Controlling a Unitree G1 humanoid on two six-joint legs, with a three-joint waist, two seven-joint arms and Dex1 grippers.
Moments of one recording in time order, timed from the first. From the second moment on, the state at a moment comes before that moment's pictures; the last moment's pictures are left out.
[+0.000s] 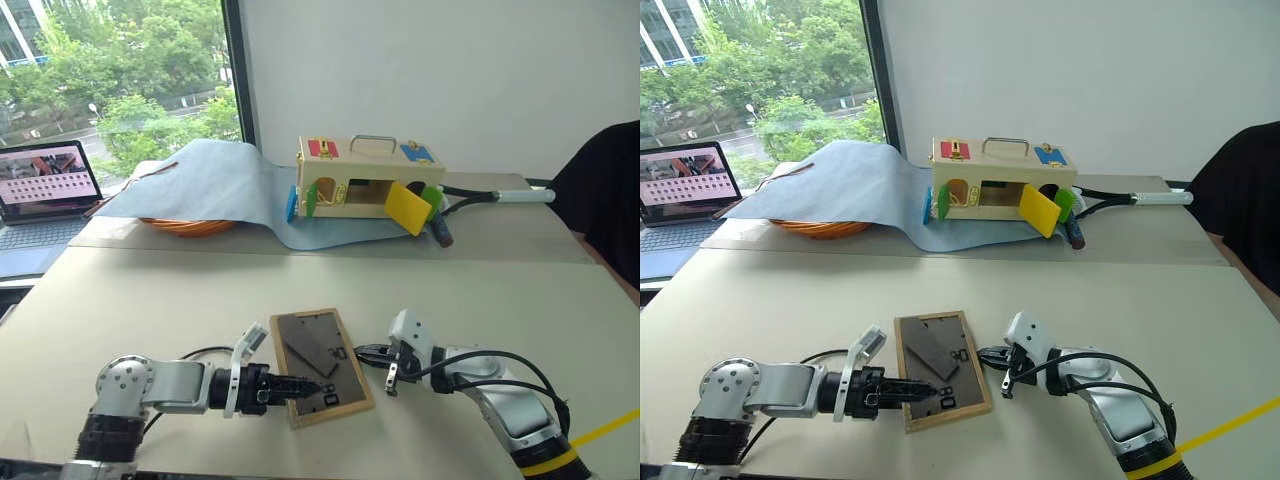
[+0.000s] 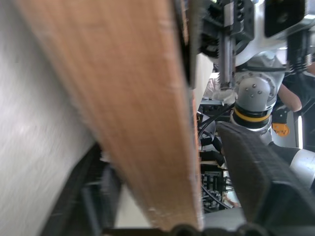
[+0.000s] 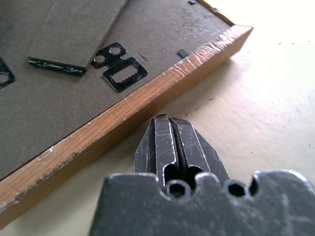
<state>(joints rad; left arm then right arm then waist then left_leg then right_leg) -0.27 0.59 0.06 0.02 -1.81 1.50 0.01 -0.22 -0.53 0.22 -0.17 0.22 0.37 0.89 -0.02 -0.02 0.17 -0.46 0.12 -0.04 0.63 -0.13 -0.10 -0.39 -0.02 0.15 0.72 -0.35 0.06</state>
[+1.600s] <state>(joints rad) -0.79 0.75 -0.23 0.25 -0.99 1.49 -1.17 -0.45 -0.69 0.09 -0.40 0.59 0.61 1.06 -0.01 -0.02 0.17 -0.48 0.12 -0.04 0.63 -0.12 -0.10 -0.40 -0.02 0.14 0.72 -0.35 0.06</state>
